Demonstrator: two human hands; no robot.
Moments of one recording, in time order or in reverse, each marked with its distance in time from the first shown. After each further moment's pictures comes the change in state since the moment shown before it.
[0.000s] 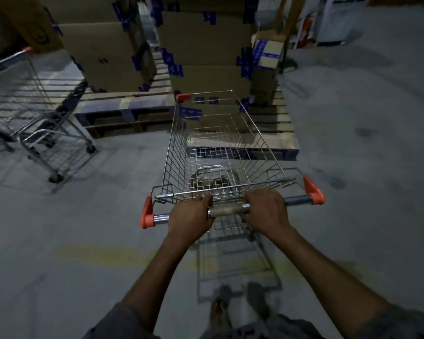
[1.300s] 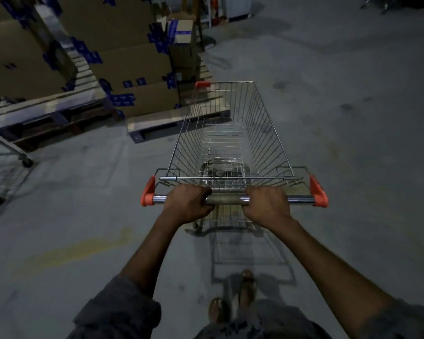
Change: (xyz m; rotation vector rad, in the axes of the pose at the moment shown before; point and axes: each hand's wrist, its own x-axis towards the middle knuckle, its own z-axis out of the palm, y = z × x) left_hand -0.202 0.190 -0.008 -0.035 -0.098 0.477; right_hand -0.386 0.034 -0.027 -0.033 0.073 0.327
